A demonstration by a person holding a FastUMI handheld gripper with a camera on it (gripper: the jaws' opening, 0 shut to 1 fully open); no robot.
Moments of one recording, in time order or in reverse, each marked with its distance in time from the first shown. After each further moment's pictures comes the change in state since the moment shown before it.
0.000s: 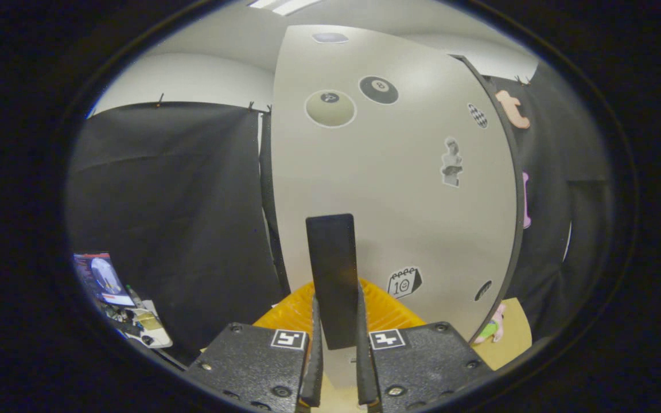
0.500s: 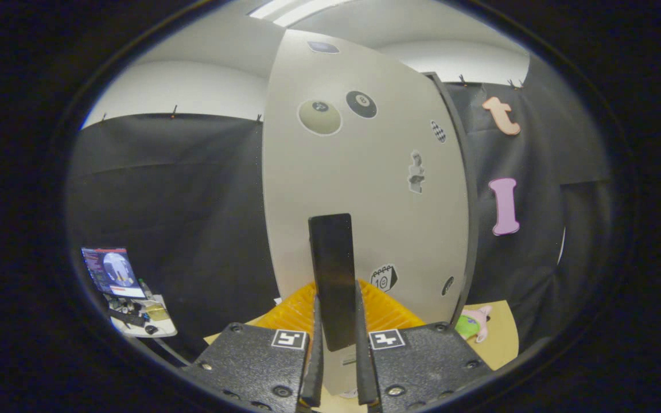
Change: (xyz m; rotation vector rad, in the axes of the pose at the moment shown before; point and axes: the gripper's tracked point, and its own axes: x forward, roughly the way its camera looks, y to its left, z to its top) arm -0.022 -0.020 0.003 -0.019 -0.053 0.027
